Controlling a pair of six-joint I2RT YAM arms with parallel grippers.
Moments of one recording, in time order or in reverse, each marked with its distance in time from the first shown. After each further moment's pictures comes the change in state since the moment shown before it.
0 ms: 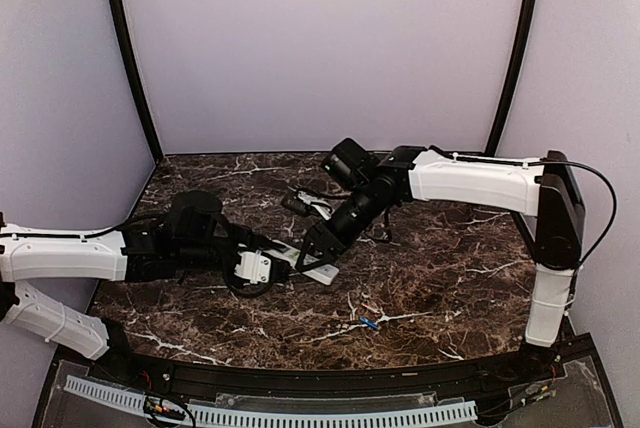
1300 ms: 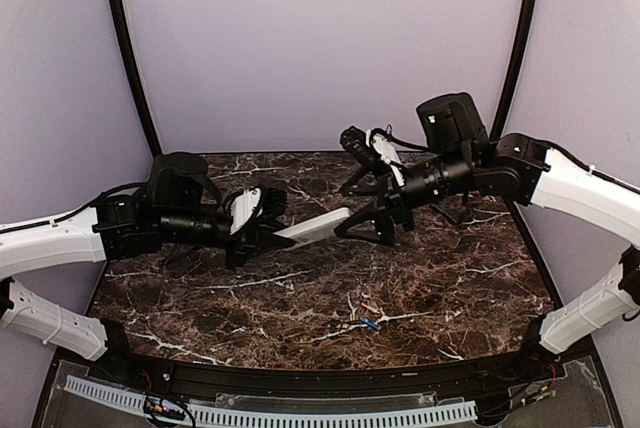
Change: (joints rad) left arm -0.039 -0.058 0.227 -0.169 0.163 -0.647; right arm 0.004 -0.575 -0.275 0.229 0.140 -0.254
